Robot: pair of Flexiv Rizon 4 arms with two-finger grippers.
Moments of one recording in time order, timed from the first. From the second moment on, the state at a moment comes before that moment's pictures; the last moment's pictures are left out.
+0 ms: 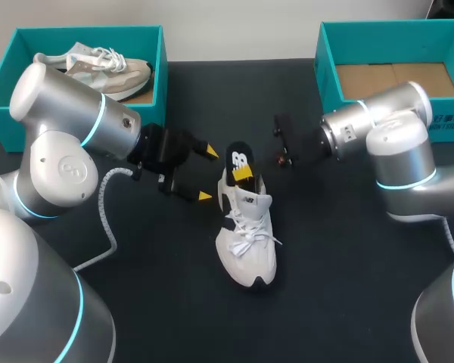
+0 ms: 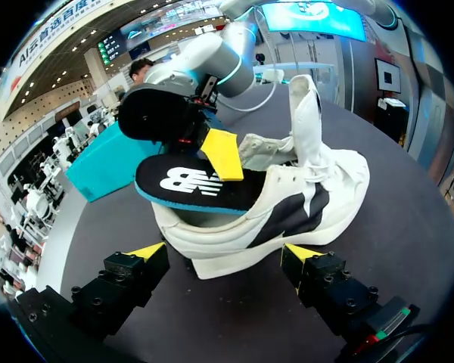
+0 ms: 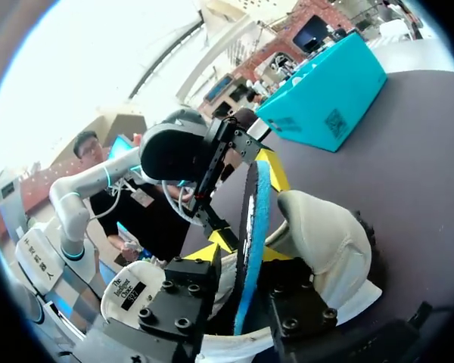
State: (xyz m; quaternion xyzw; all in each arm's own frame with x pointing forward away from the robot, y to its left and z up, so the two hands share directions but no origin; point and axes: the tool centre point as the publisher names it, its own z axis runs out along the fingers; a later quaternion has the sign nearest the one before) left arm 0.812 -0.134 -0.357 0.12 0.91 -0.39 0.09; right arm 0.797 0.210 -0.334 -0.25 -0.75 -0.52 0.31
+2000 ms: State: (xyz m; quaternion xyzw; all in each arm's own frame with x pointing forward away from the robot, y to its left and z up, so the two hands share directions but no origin) left arm 0.812 -0.134 -0.357 0.12 0.91 -0.39 0.09; right arm 0.838 0.222 -0.278 -0.18 -0.80 -0.50 0.27
